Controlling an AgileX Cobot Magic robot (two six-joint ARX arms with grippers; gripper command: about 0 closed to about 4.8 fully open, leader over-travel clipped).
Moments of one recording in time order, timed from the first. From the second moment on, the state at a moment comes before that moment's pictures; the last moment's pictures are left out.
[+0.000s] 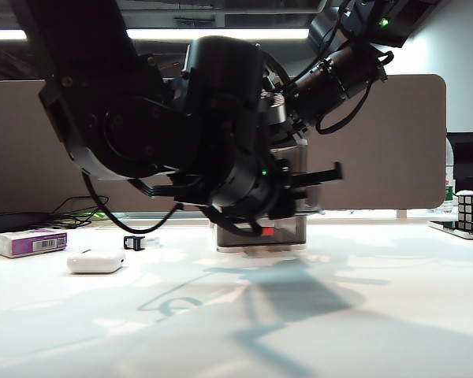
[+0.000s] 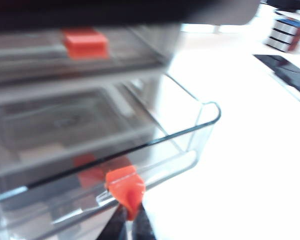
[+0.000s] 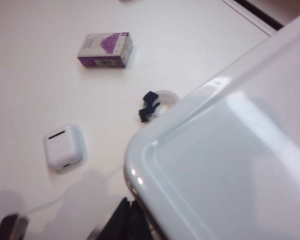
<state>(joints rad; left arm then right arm) -0.90 2.03 0.91 0.93 -0.49 -0.22 0.35 1.96 1.55 -0.30 -0.69 -0.34</state>
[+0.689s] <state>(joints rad) -0.94 1.99 0.89 0.84 -0.52 -0.22 0.35 1.96 1.55 -0.28 -0.67 -0.34</state>
